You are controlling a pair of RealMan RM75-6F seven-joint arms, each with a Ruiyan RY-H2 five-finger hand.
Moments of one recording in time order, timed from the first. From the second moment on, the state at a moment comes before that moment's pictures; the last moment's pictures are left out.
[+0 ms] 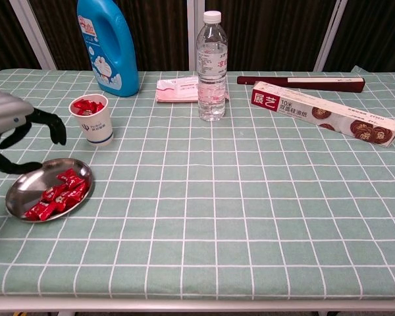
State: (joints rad) left arm -0.54 -1.43 0.05 -1.45 1.45 1.08 0.25; right arm 0.07 -1.02 0.08 -1.60 -1.47 1.45 0.21
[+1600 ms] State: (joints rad) left arm -0.58 -1.60 0.04 -1.21 1.47 0.99 0.38; right arm 0.06 -1.01 0.08 -1.61 -1.45 1.45 0.20
